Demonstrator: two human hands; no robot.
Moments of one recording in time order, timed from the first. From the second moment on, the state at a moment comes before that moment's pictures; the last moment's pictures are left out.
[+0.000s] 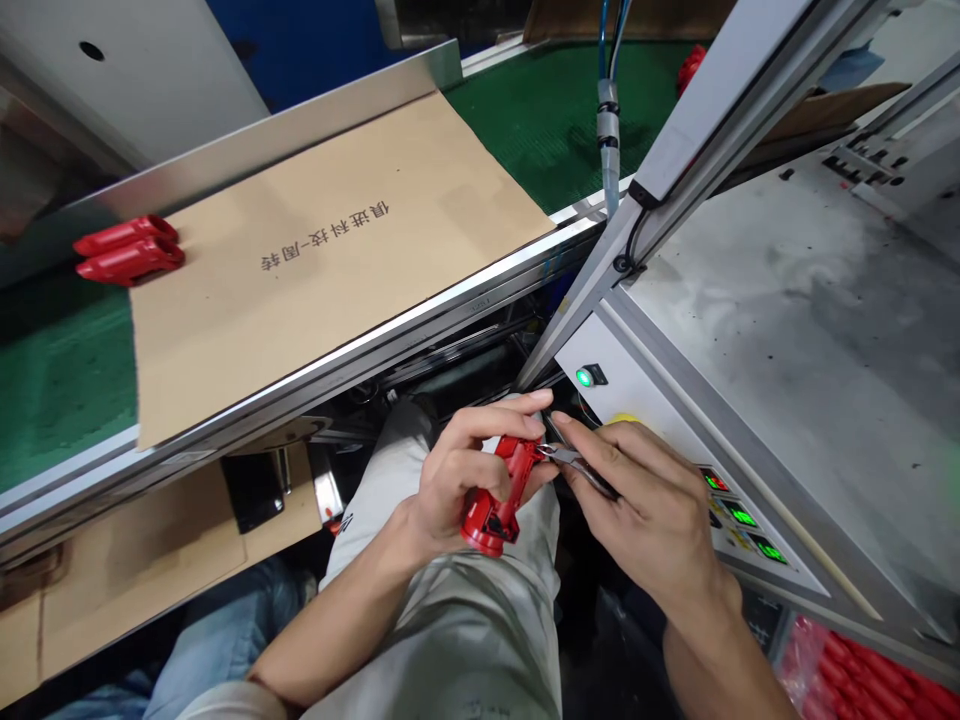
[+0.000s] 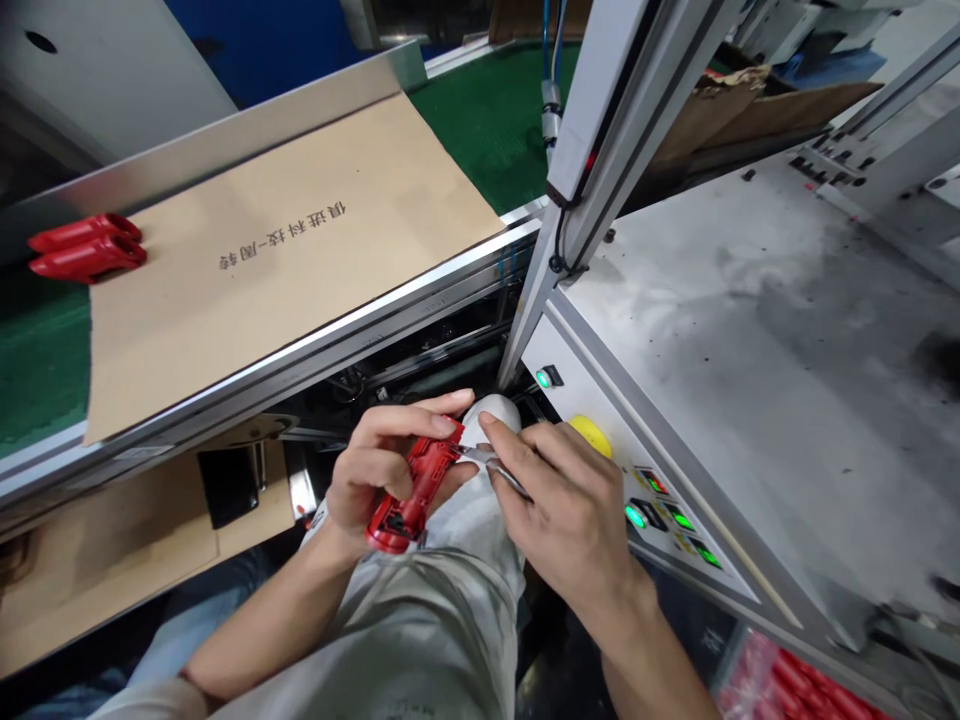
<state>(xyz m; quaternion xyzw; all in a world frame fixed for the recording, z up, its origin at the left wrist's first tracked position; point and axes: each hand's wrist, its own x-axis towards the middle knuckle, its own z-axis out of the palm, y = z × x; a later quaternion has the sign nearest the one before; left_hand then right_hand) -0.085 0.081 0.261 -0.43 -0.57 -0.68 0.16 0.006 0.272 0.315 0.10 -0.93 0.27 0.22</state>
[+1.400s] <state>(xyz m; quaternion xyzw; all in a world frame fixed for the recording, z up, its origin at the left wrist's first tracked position) -0.080 0.084 0.265 -0.40 -0.51 -0.76 0.02 0.003 0.281 0.305 -0.01 -0.88 0.42 0.20</state>
